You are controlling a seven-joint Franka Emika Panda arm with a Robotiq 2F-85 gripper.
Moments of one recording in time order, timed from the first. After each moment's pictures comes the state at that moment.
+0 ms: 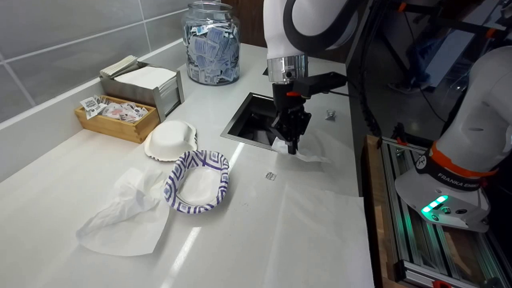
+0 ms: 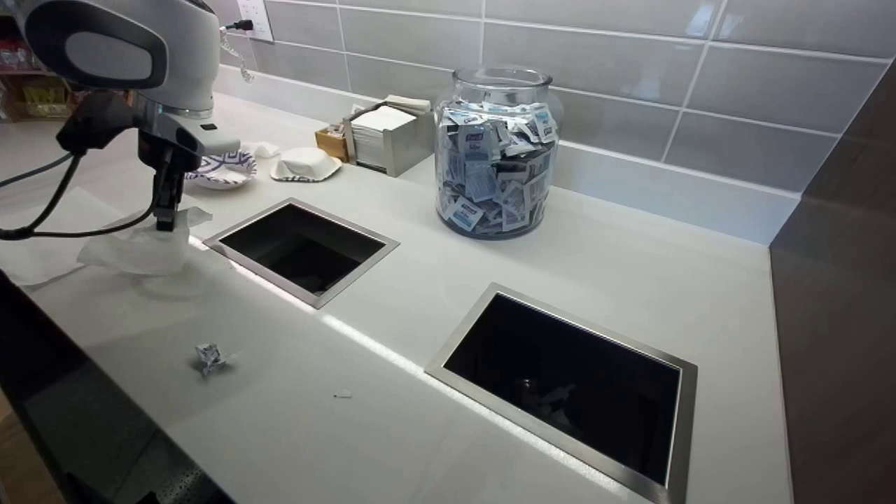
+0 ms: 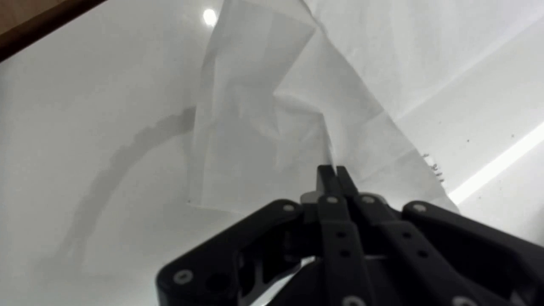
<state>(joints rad) 0.06 0.00 0.04 -2.48 0.35 2.17 0.36</state>
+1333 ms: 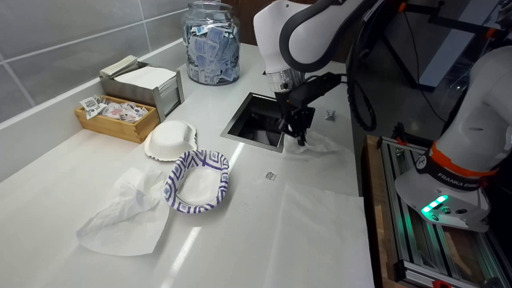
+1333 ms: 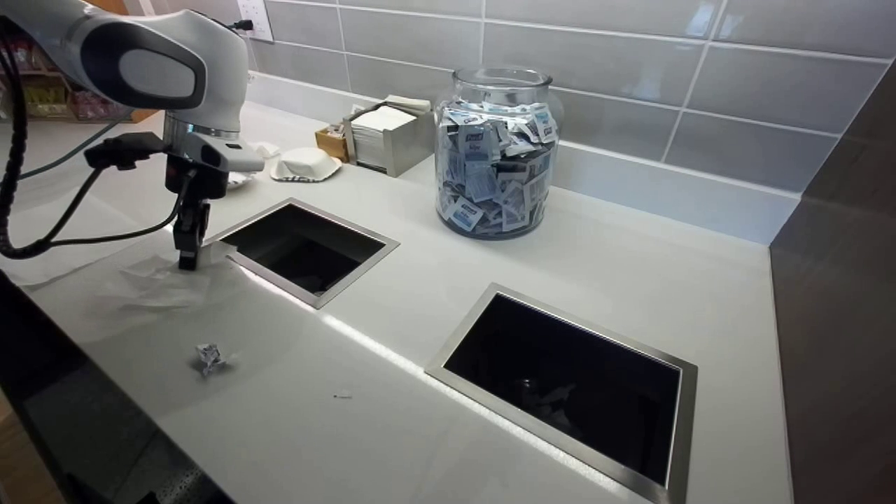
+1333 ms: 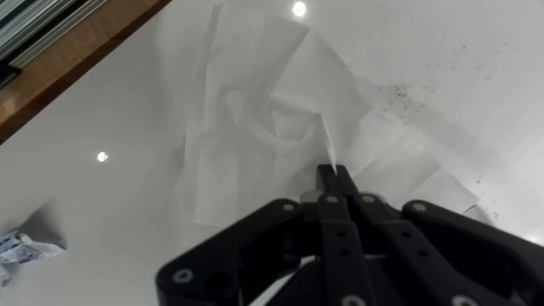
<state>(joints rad) 0.04 0.11 -0.02 -2.43 0.04 2.11 0.57</state>
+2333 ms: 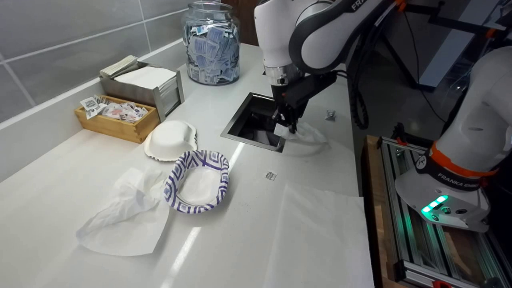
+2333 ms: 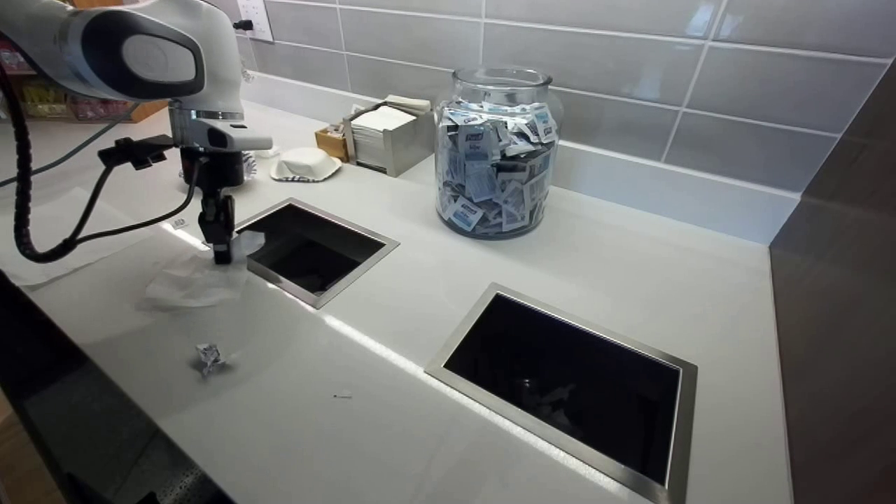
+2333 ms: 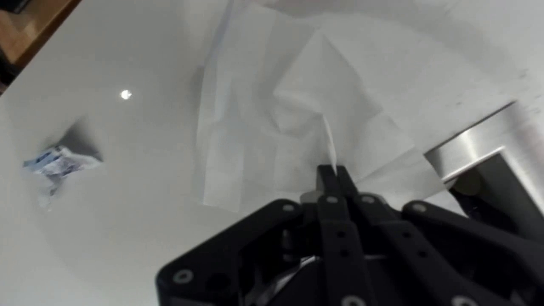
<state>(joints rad) 0.04 0.08 -0.02 -2.44 -0.15 2.22 0.71</state>
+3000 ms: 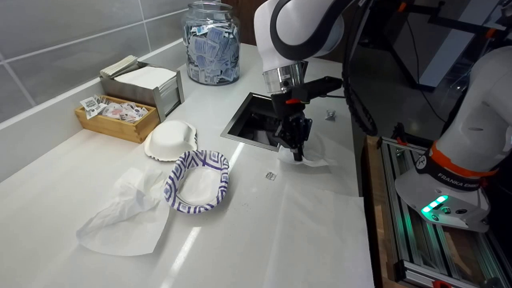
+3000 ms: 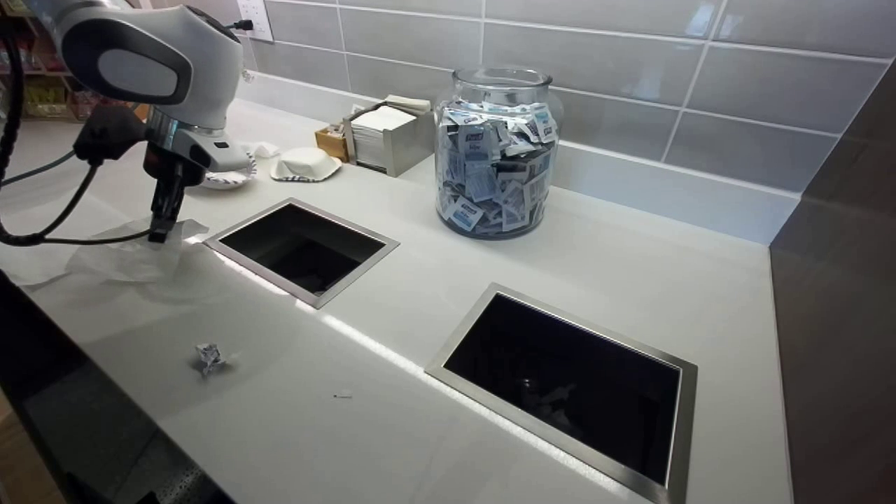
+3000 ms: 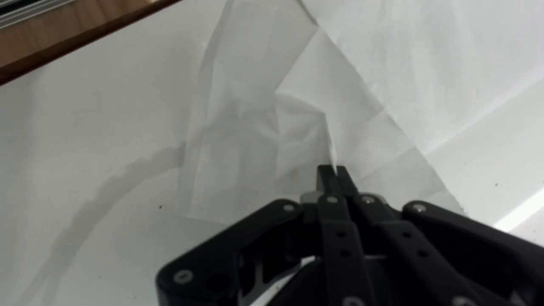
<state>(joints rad) 0.04 0.09 0.04 -2.42 0.35 2.06 0.30</state>
